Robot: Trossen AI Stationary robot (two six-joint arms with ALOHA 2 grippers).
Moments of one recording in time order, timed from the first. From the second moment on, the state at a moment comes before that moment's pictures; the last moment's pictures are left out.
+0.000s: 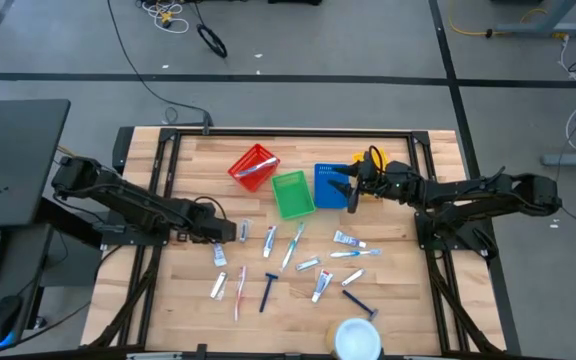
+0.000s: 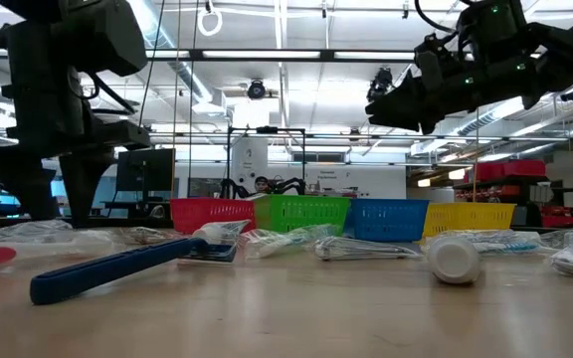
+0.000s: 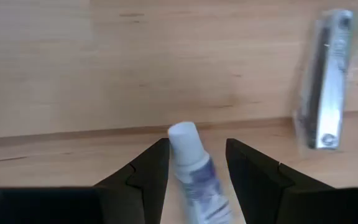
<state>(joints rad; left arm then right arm) -0.22 1.31 0.59 -0.61 -0.11 -1.76 -0.26 1.13 0.35 0.62 0.06 0.04</state>
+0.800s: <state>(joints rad) -0.31 1.31 0.59 -0.59 -0.07 -1.79 -0.32 1.13 0.35 0.66 0.05 -0.03</state>
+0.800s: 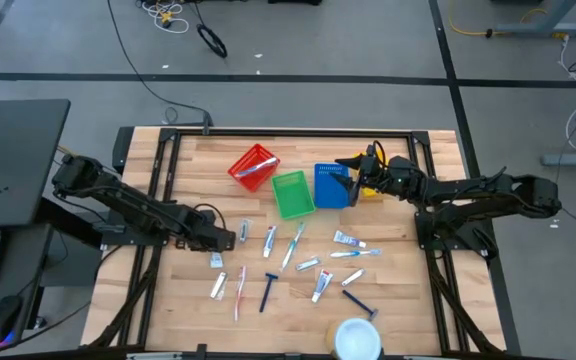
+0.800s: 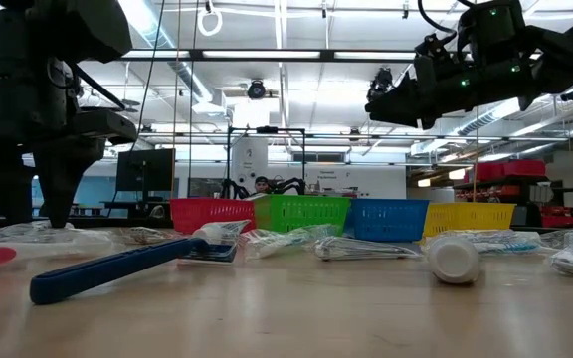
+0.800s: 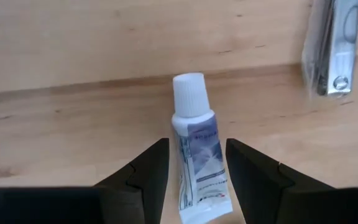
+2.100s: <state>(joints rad) -0.35 1.31 0.52 -0.56 -0.16 -1.56 -0.32 1.13 0.35 0.65 0.05 -0.03</state>
